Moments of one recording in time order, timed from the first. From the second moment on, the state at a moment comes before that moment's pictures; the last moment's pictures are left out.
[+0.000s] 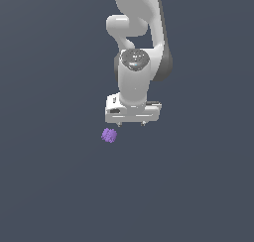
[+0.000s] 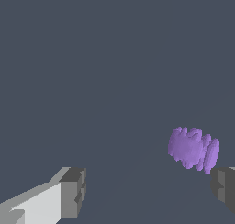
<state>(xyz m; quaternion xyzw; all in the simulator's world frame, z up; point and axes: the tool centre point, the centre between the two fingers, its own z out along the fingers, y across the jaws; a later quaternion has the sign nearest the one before) 0.000 0.018 0.166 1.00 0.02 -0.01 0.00</state>
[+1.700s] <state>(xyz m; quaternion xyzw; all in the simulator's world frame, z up) 0.008 -0.012 0.176 0.99 0.11 0.00 0.01</state>
